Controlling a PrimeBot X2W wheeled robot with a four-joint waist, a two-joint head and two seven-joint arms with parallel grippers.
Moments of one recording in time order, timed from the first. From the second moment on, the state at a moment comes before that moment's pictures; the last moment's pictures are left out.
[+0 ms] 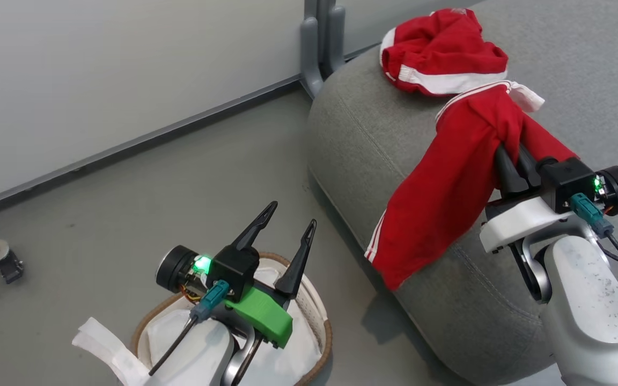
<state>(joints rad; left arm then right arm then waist) -0.36 0.14 -0.63 0.35 -0.31 -0.06 -0.26 -0.45 -0.15 0.10 0.31 0.04 0.13 -0.26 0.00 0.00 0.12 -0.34</state>
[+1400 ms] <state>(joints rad) -0.51 0.10 -0.57 0.31 -0.20 -0.12 -0.26 -1.26 -0.52 -0.37 0.76 -0.17 0.13 -0.22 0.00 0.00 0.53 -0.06</state>
